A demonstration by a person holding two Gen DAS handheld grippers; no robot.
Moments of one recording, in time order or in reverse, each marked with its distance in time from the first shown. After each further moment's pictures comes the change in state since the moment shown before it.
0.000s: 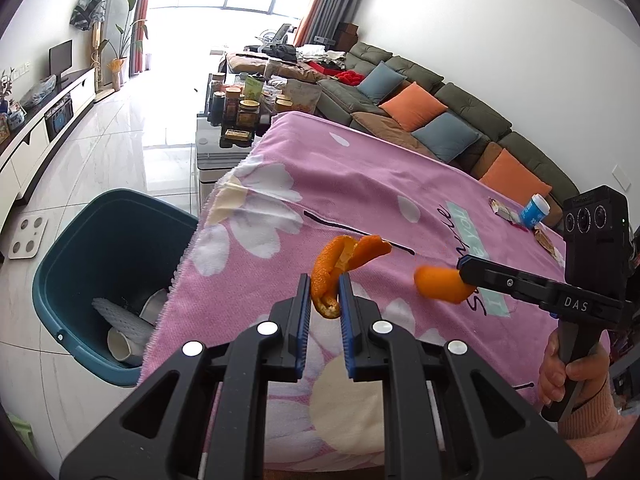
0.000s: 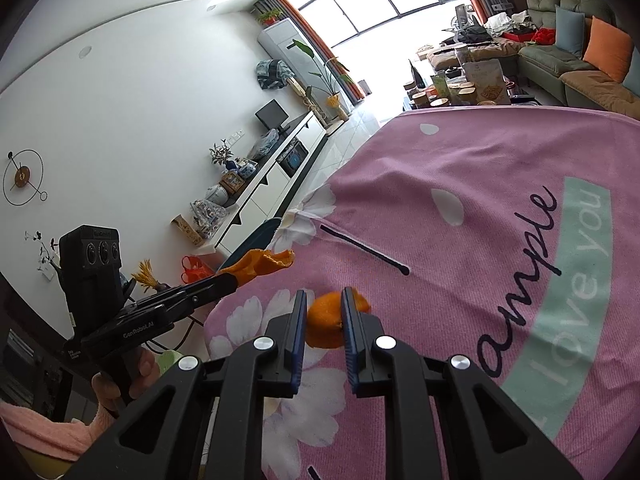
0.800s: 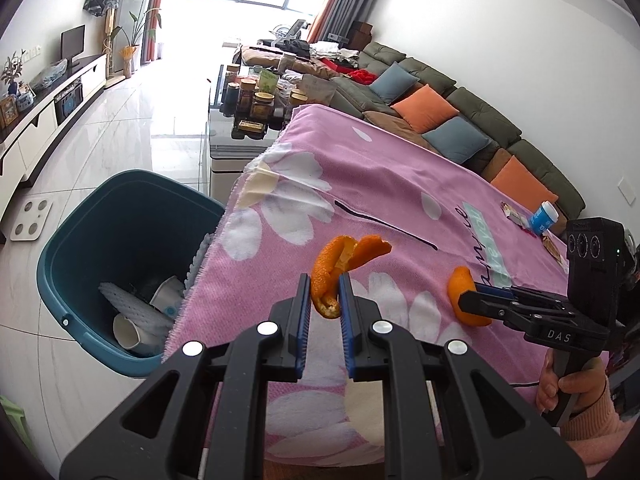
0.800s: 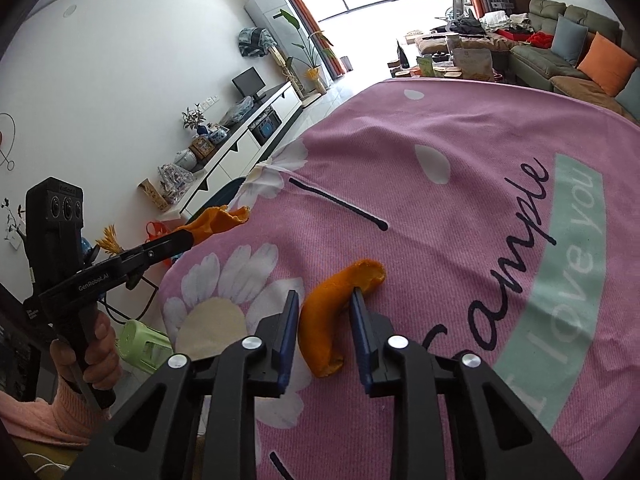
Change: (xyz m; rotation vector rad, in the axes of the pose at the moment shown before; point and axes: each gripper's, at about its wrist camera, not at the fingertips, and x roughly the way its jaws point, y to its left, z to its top) left arm 0.003 0.023 -0.008 -0.050 0.016 0.010; right arm 0.016 0.002 -0.019 -0.065 0.102 -0.148
